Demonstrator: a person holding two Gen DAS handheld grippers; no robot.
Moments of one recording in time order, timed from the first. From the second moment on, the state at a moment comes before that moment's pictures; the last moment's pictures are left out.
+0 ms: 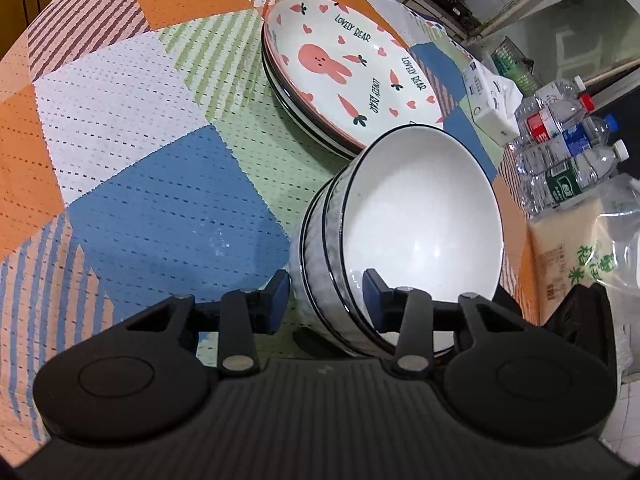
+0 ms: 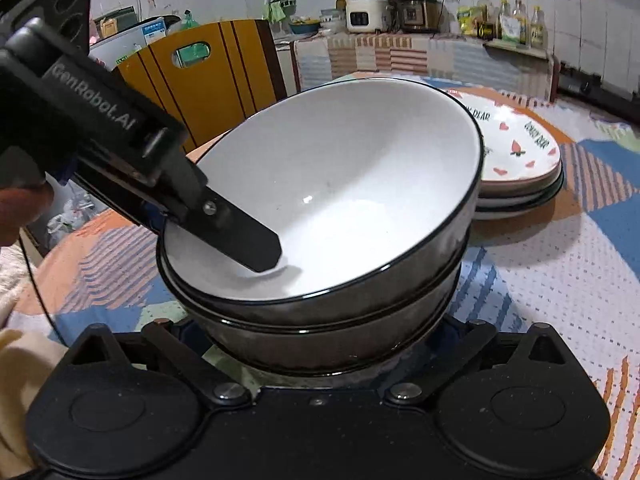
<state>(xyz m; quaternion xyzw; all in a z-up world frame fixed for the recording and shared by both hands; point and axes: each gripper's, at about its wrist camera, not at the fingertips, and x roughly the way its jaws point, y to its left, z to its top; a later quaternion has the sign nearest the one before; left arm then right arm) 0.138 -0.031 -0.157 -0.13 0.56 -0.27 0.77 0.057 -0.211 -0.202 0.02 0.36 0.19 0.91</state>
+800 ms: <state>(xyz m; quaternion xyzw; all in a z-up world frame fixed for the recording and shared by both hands) 0.159 -0.056 -0.091 -0.10 0.54 -0.31 0.78 0.058 -0.230 -0.156 -0.02 0.27 0.15 0.95</state>
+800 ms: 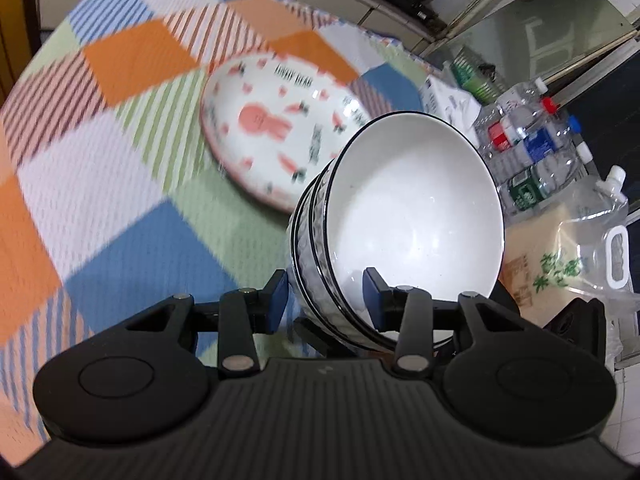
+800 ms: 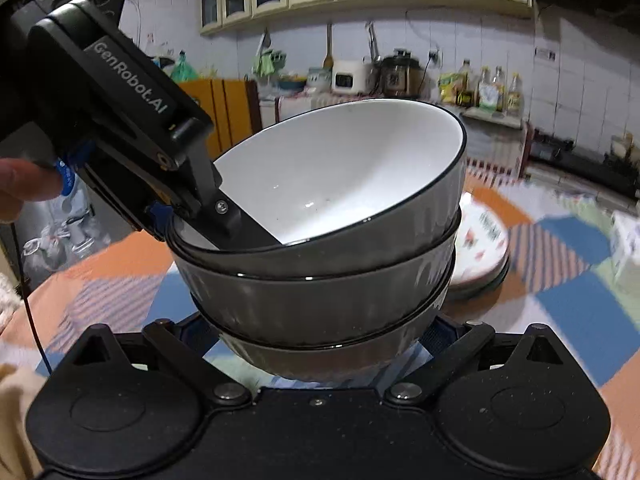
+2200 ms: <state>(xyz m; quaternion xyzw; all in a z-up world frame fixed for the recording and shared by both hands) 0.262 -0.112 -0.116 -0.05 0.49 -0.26 0.83 0.192 -0.260 -0.179 0.02 0.32 0.12 0.94</state>
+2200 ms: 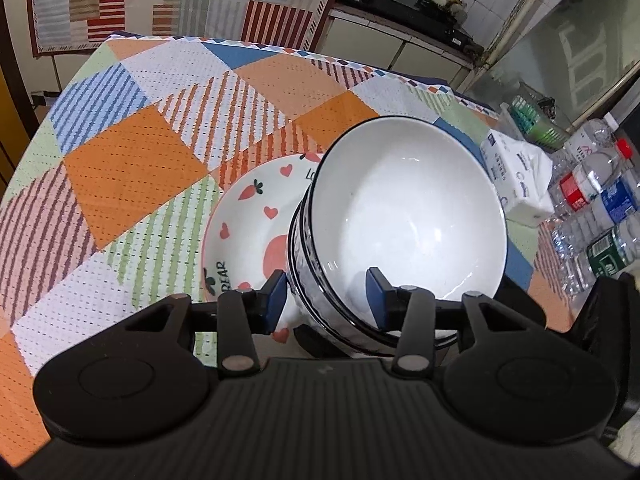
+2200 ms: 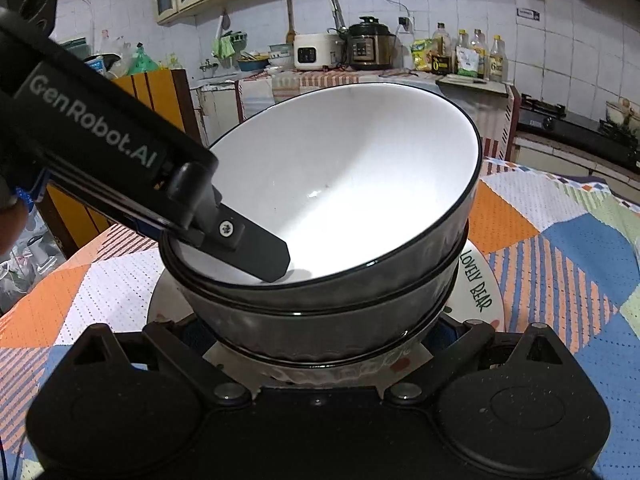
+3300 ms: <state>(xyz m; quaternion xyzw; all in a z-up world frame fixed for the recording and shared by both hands) 0.217 -0.077 -0.073 -0.06 0.44 -0.23 0.87 0.148 -0.257 -0.143 0.00 0.36 0.07 0.93</state>
